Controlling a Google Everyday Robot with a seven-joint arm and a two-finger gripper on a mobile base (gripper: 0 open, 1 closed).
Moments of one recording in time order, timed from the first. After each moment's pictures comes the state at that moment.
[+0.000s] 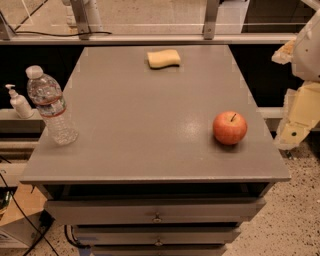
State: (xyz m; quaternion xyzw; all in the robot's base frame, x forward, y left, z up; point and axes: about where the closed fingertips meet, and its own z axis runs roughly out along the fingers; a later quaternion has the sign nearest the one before) arm 0.438 -0.217 0.976 -0.60 0.78 -0.03 0.16
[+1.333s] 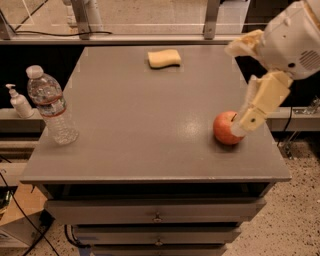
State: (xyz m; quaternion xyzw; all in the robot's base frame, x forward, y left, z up) arm 0.454 -0.133 0.990 -0.64 0.70 0.13 0.29
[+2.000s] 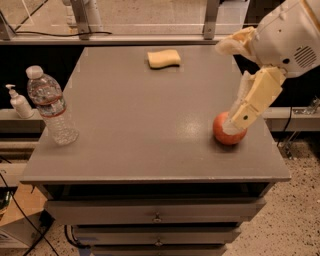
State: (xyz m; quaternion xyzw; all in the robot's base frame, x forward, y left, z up) arm 0.447 -0.109 1.001 -0.64 0.68 0.18 0.31
